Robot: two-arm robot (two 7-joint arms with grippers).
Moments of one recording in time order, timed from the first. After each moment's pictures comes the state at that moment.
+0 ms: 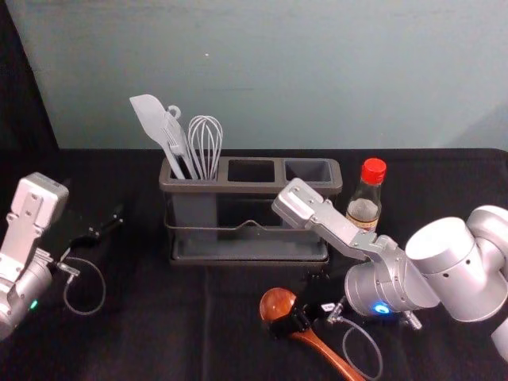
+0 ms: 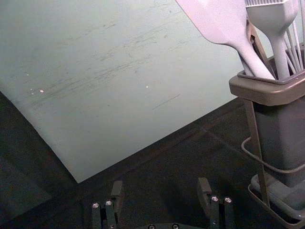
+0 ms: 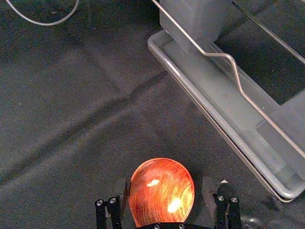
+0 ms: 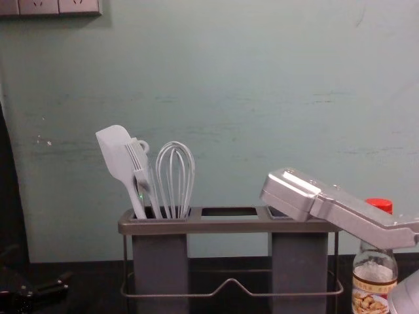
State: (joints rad) left arm -0.20 0.60 0.45 -1.41 -0.25 -0.12 0.03; right arm 0.47 0.50 -0.69 -1.62 0.25 0.87 0.53
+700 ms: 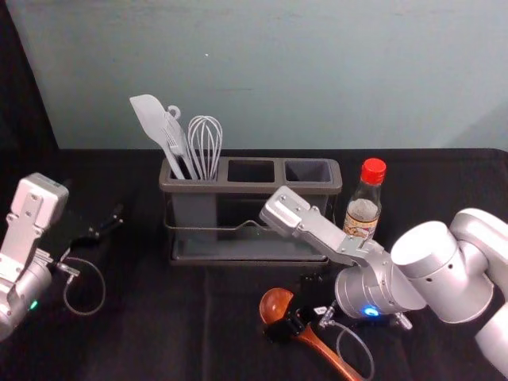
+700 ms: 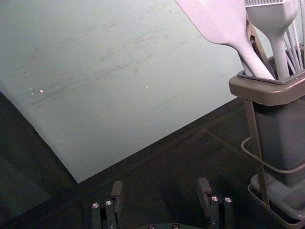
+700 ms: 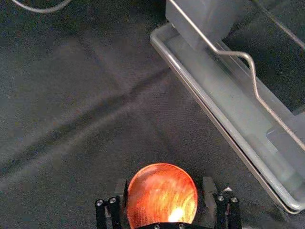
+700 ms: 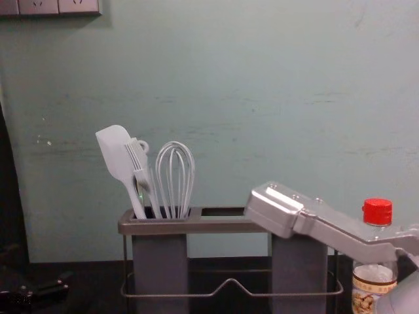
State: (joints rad) left arm -0.20 0.60 0.45 -1.41 -0.25 -0.12 0.03; right arm 0.48 0.47 -0.71 -1.59 0.17 0.86 0.56
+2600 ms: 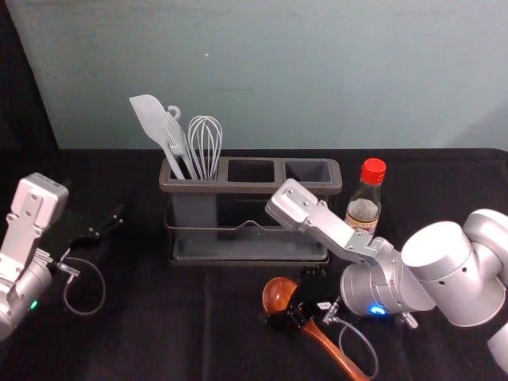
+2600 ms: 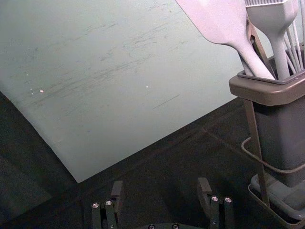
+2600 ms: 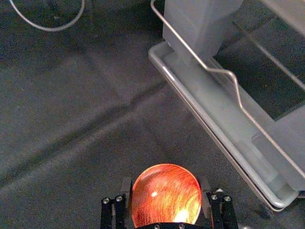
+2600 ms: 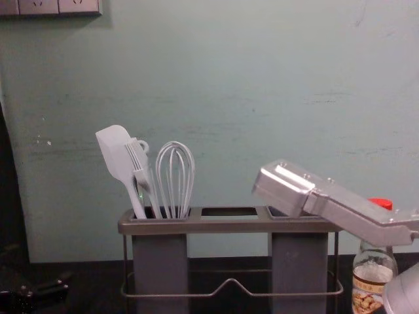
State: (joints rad) left arm -0.20 0.60 0.45 -1.41 -0.25 -0.12 0.03; right arm 0.43 0.48 -0.66 -1.65 0.15 0.84 0.55
